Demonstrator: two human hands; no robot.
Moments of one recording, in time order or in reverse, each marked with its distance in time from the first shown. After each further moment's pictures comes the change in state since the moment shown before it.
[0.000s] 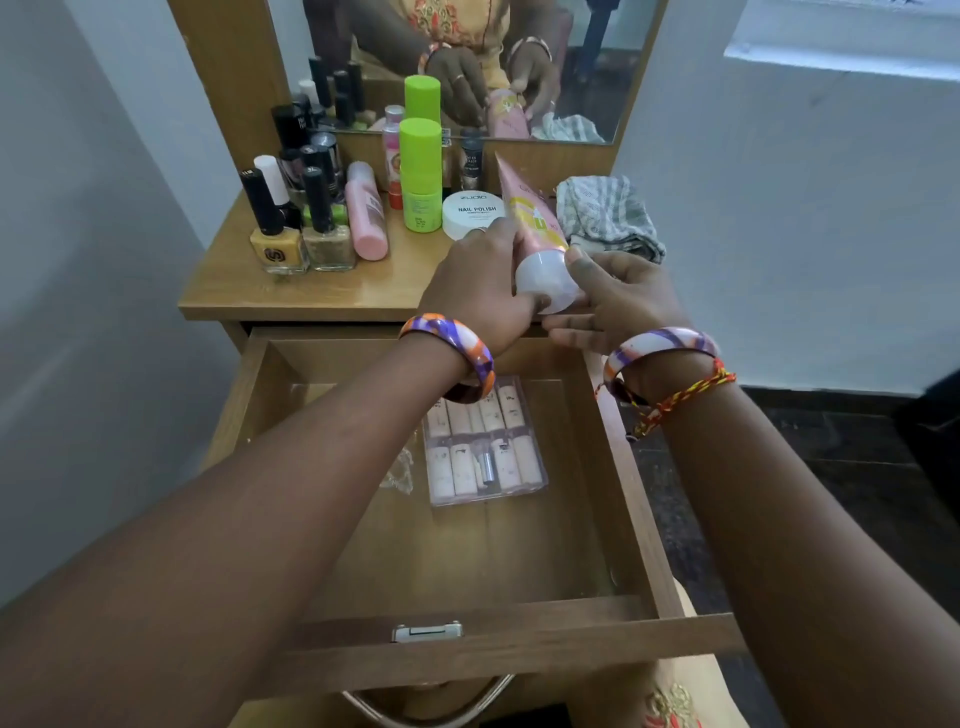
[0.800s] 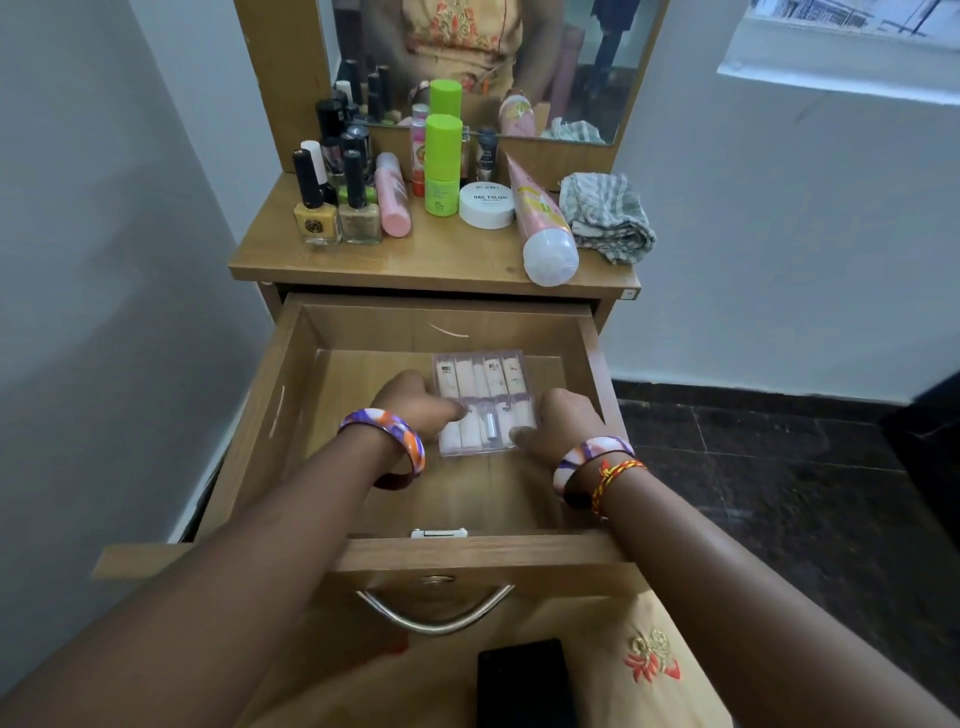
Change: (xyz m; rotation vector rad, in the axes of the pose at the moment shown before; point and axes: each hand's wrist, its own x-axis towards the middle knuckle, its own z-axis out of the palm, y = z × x) left_hand -0.102 -0.072 0.016 -0.310 -0.296 -0.746; right_hand -0.055 0.092 0.010 -1.015 -0.259 0.014
